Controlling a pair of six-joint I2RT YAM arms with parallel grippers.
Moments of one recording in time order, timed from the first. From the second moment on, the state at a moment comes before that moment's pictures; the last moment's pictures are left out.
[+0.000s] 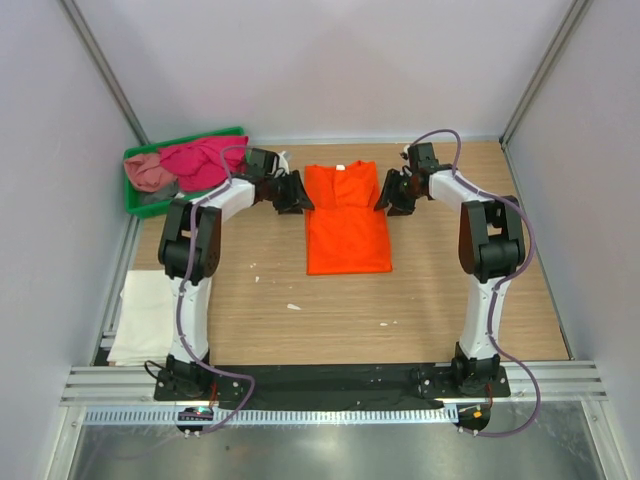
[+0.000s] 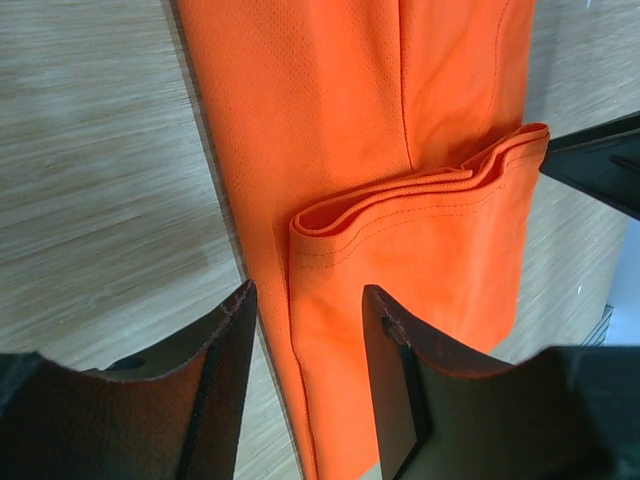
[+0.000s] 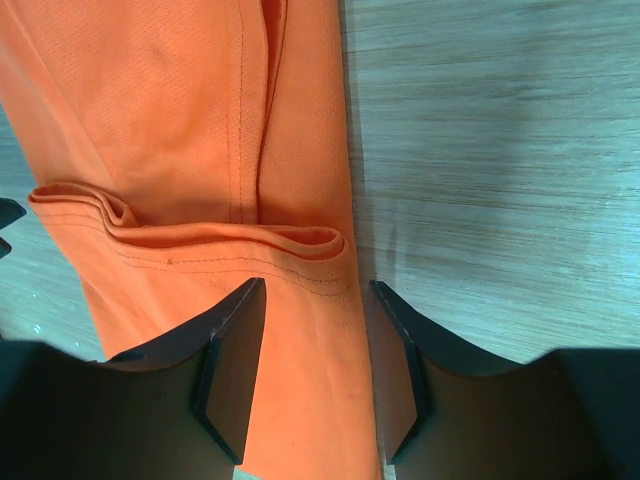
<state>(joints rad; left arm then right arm) -0.29 2.18 1.60 -0.29 0.51 -0.50 0.16 2.09 1.55 -0.48 -0.32 0.42</state>
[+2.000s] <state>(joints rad) -0.31 2.24 1.67 -0.35 0.41 -0.57 0.14 2.22 1.69 -0.47 -0.45 0.41</state>
